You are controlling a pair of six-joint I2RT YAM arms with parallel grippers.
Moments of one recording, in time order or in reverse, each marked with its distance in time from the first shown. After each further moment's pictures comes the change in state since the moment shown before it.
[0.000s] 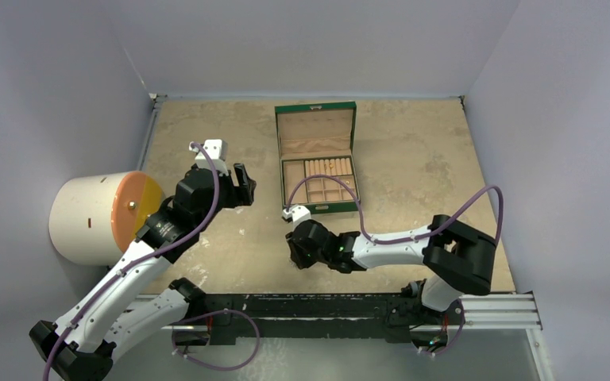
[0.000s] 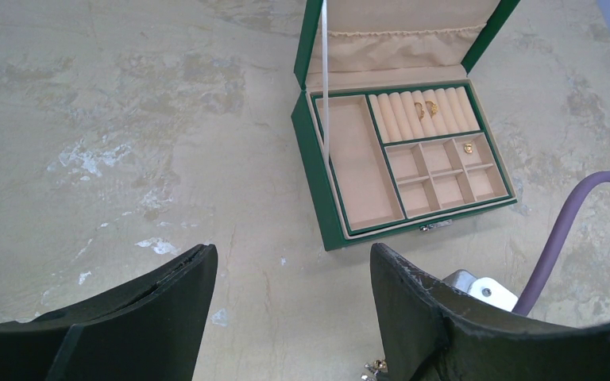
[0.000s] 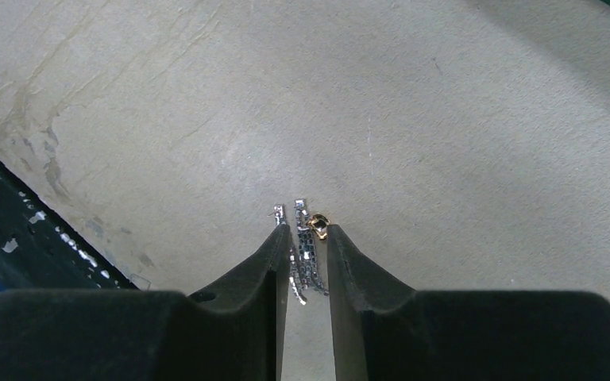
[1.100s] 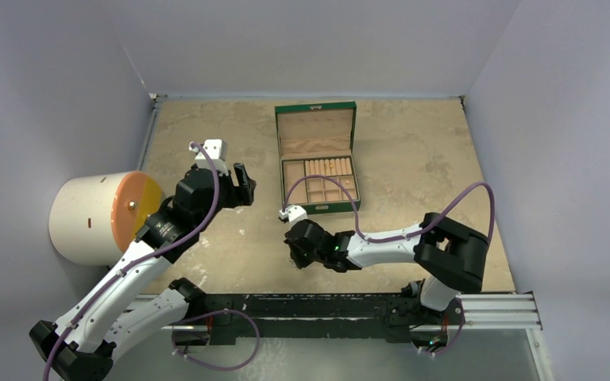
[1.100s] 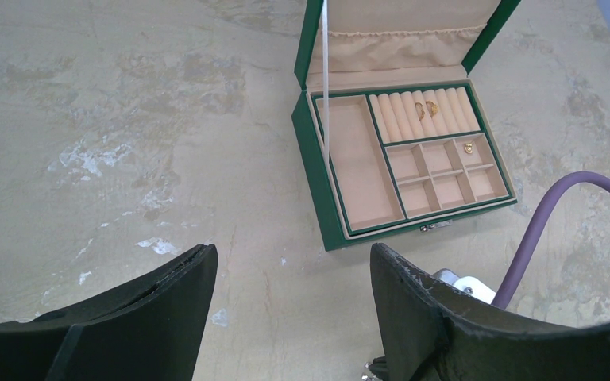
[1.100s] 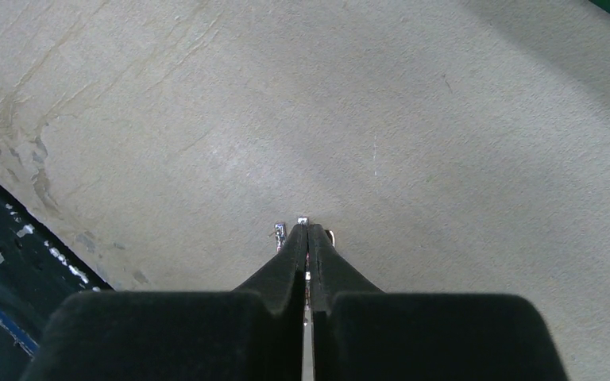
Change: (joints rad) left arm 0.001 0.000 0.000 0.000 0.000 0.000; right arm 0.000 0.055 0.026 0.018 0.002 -0.017
